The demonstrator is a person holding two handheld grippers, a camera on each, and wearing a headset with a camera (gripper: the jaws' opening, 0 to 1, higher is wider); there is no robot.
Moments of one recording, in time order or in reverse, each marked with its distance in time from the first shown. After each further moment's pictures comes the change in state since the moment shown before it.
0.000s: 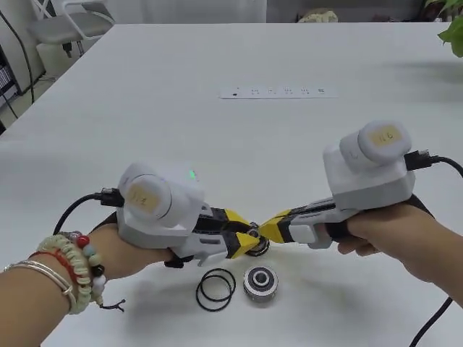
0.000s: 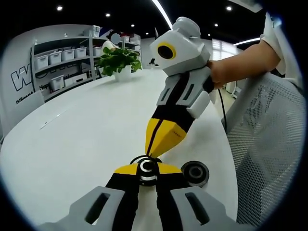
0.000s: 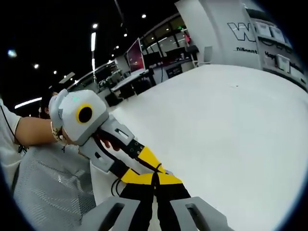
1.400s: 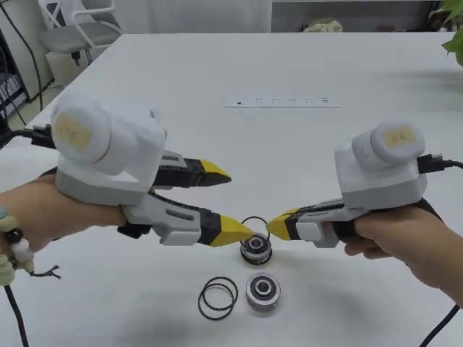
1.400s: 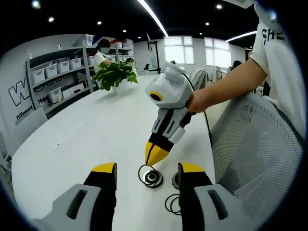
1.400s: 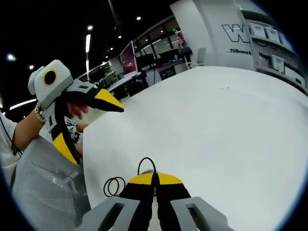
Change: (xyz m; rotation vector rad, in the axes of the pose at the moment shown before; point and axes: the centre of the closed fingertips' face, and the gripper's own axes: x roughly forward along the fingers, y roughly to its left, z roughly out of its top) left arm -0.078 -0.001 0.066 0.127 -0.010 0.000; right arm -0.009 -0.021 -0.006 -0.006 0.047 -0.088
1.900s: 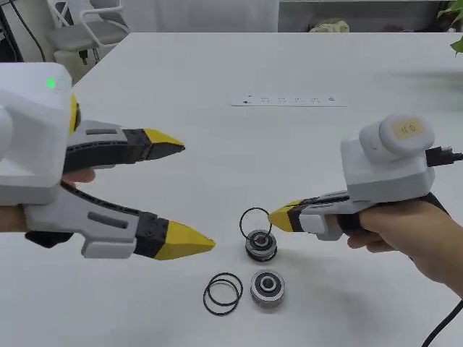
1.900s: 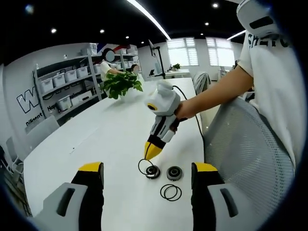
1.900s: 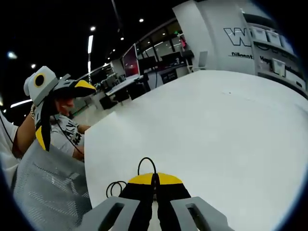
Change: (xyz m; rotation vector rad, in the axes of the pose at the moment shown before) left arm -0.065 -0.014 0.013 -0.007 -0.052 0.073; right arm -0.002 0.006 0.010 -0.017 -0.025 0.004
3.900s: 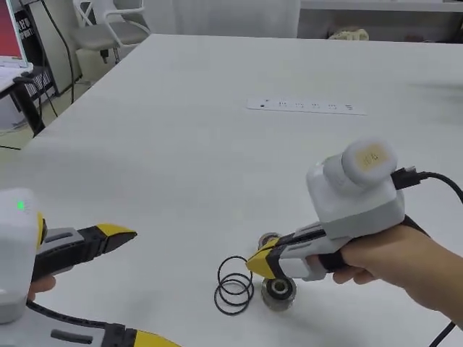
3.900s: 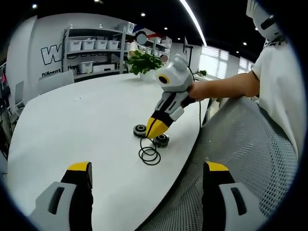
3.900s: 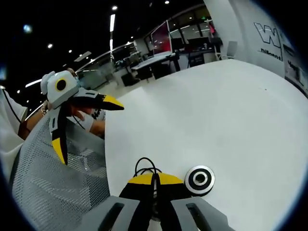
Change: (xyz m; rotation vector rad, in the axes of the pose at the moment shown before) left arm -0.021 -0.047 -0.095 -0.359 0.086 0.095; right arm 0.027 0.063 -0.036 -0.134 0.196 0.178
